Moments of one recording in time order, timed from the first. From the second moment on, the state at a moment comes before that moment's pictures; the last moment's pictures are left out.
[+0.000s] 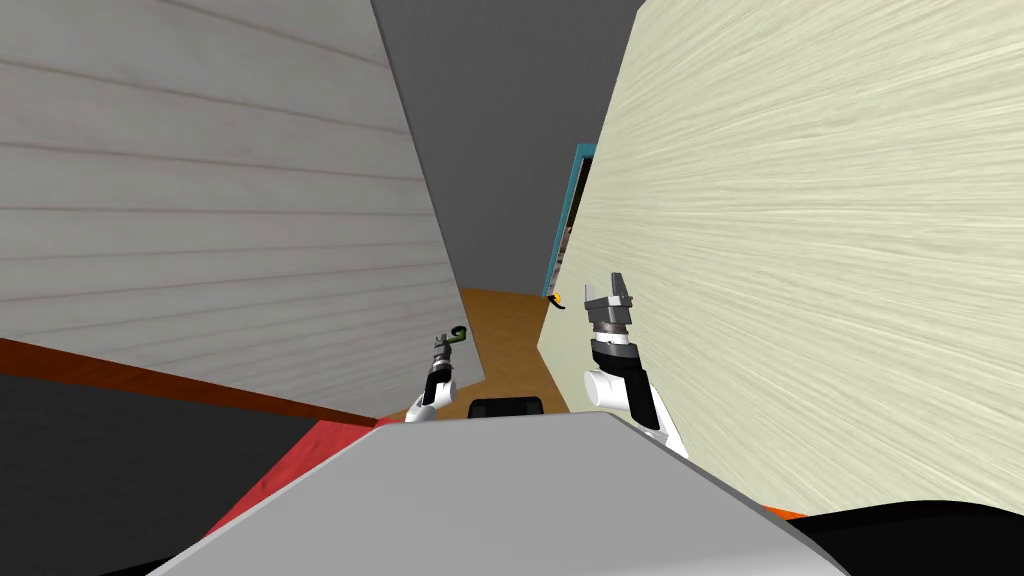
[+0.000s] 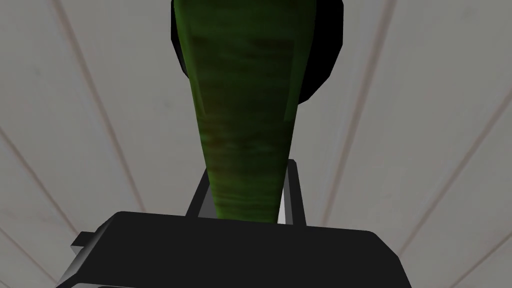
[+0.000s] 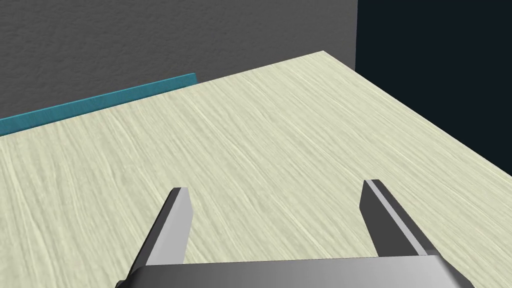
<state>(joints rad) -0.11 0.02 0.25 -0.69 0.14 -0.78 -0.13</state>
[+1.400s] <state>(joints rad) -0.10 0.04 0.34 -0.73 0.19 -0.76 -0.19</state>
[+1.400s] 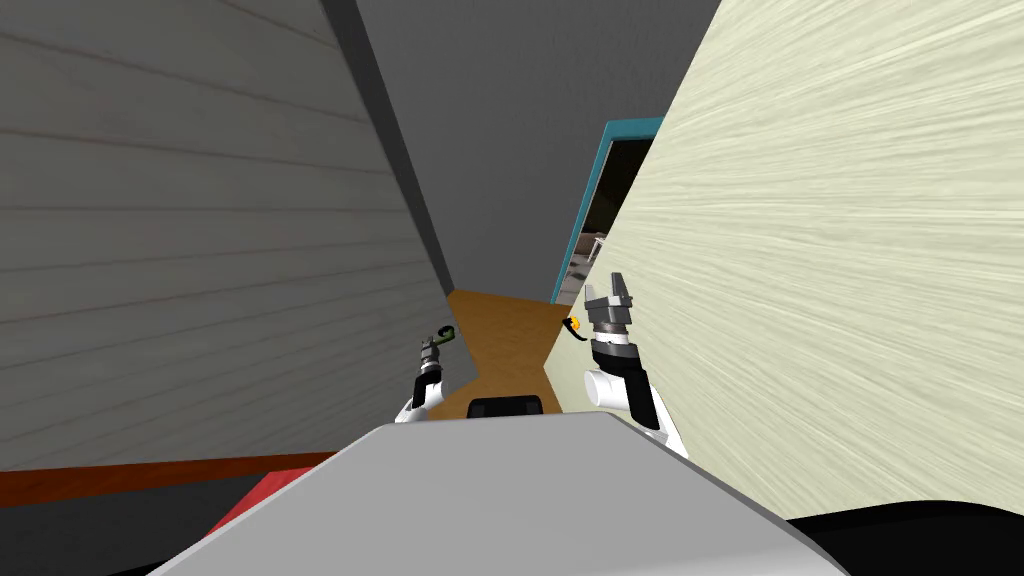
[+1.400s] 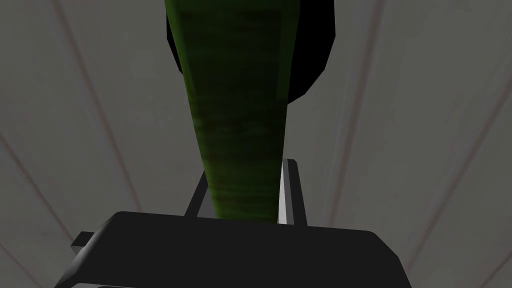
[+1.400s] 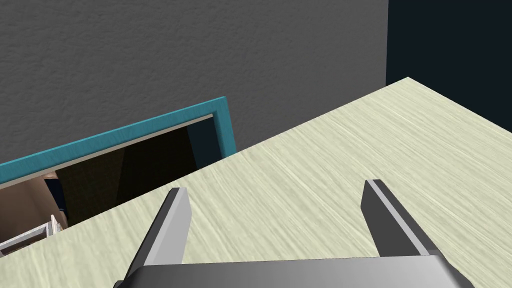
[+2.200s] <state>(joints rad) -0.13 0.05 0.42 -0.68 0.24 -0.79 -0.23</state>
